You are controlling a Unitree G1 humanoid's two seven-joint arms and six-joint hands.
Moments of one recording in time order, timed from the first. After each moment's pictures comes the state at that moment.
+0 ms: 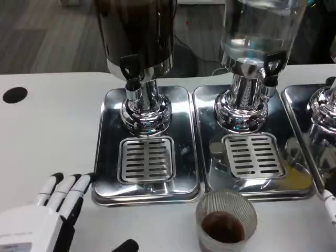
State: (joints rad) left arm 0.90 0.28 0.08 -0.71 1.03 -0.19 0.07; right arm 0.44 -0.30 -0.27 -0.11 -0.61 -0.47 -0.08
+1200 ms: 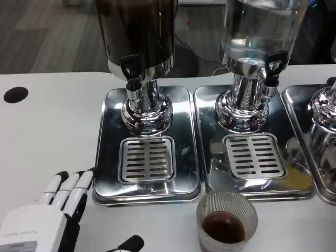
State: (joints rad) left arm 0.85 0.26 0.04 -0.64 1.03 -0.20 0.12; right arm 0.49 -0.37 -0.22 -0.02 -0.51 -0.46 -0.16
